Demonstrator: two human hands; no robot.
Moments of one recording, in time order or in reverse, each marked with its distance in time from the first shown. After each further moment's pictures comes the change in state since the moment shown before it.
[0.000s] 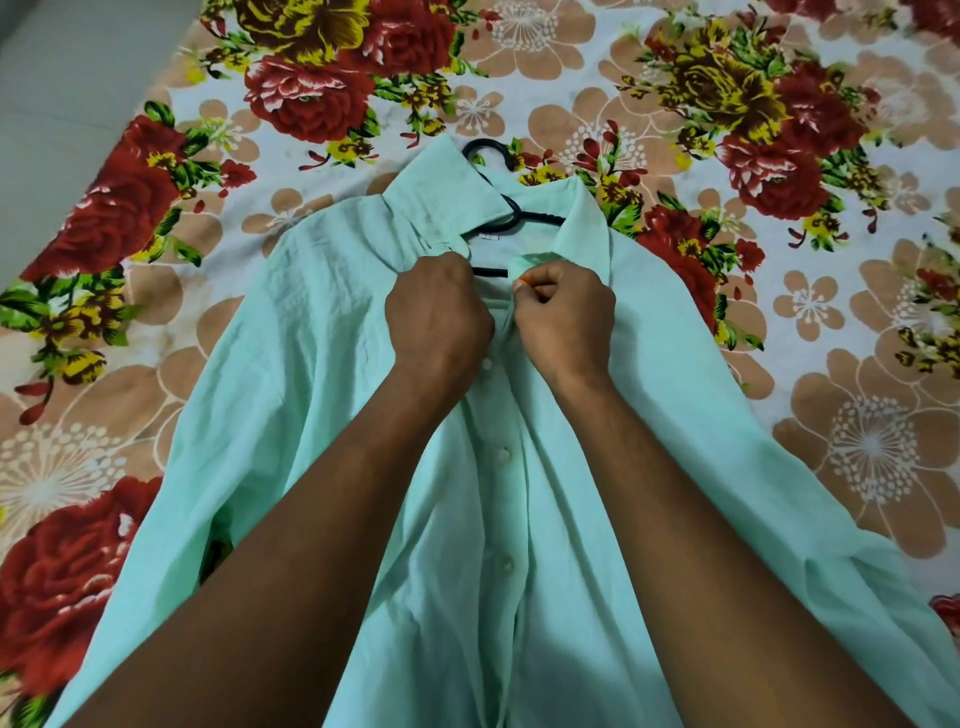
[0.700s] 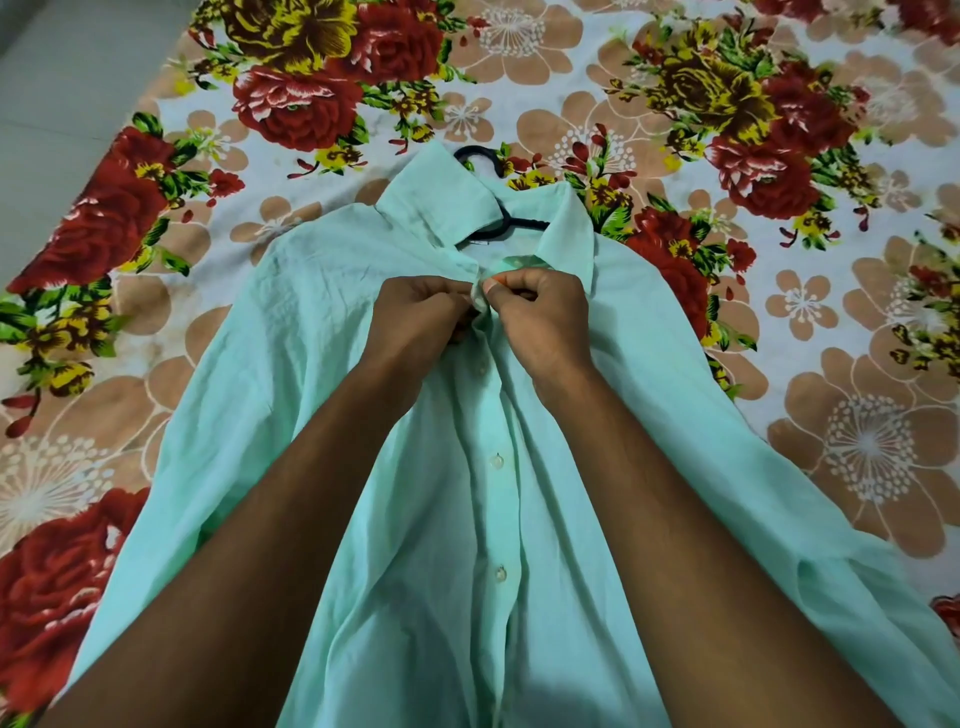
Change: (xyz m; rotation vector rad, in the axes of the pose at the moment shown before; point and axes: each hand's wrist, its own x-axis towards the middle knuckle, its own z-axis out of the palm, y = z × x) left_hand 0.001 -0.010 -0.008 -1.012 -0.303 -0.376; right_hand 0.009 0.001 0.004 0.317 -0.133 0.112
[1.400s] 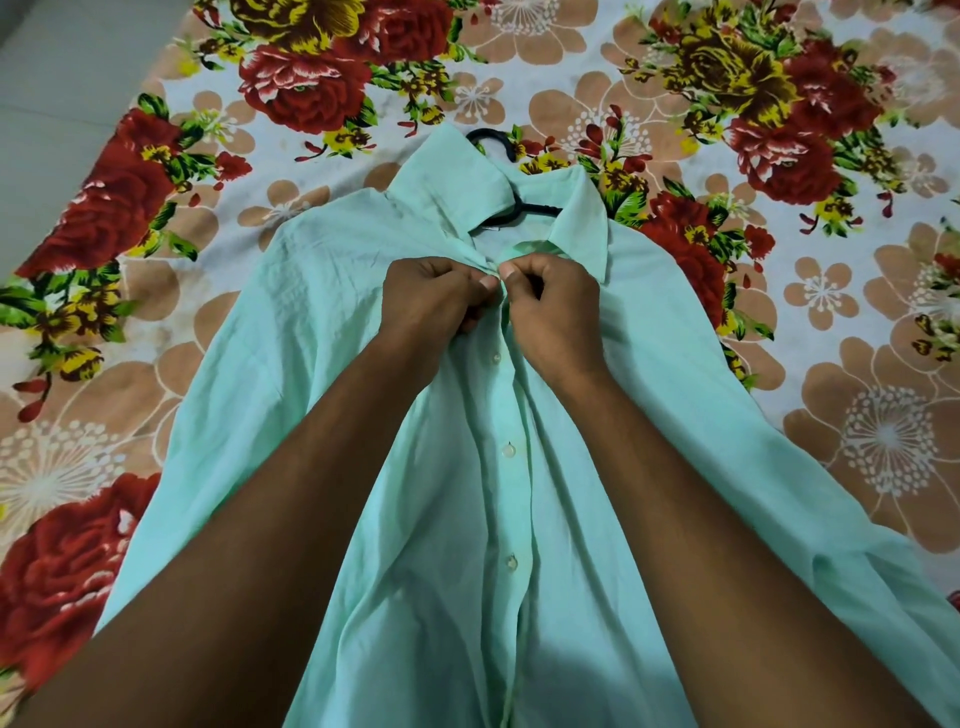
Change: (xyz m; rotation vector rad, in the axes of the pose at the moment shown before) left_hand 0.008 0.000 0.008 0.010 0.040 -0.011; right_hand -0.003 0.006 -0.005 -0.185 0.012 -0.192
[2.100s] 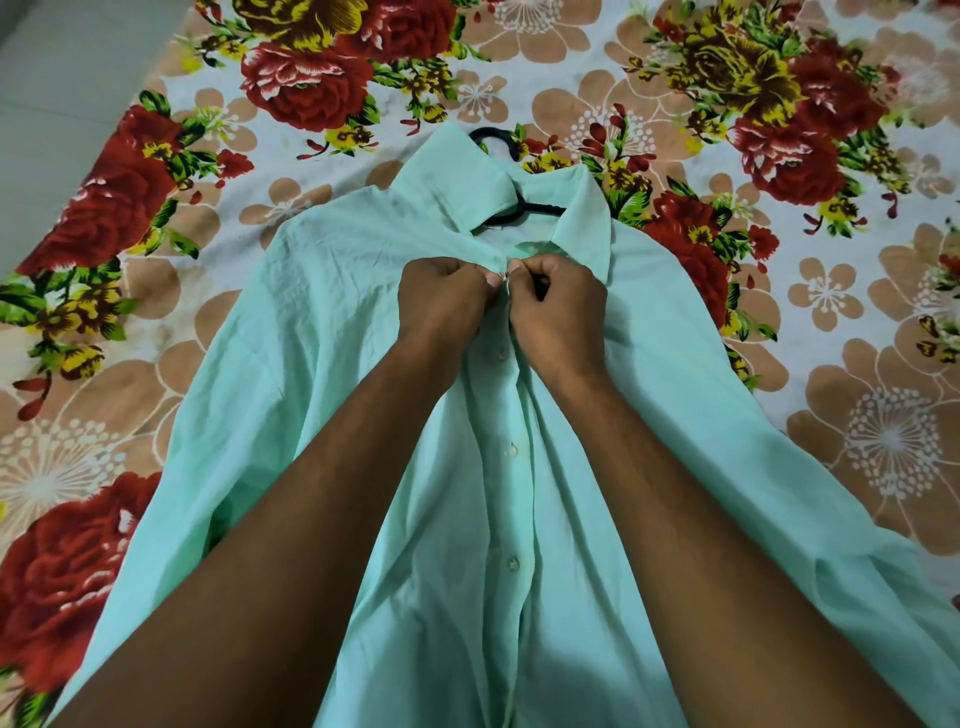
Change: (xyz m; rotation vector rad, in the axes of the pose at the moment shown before) left_hand -0.002 -0.001 0.010 0.056 0.059 -0.040; right_hand -0.006 0.001 0.005 -0.073 0.082 -0.016
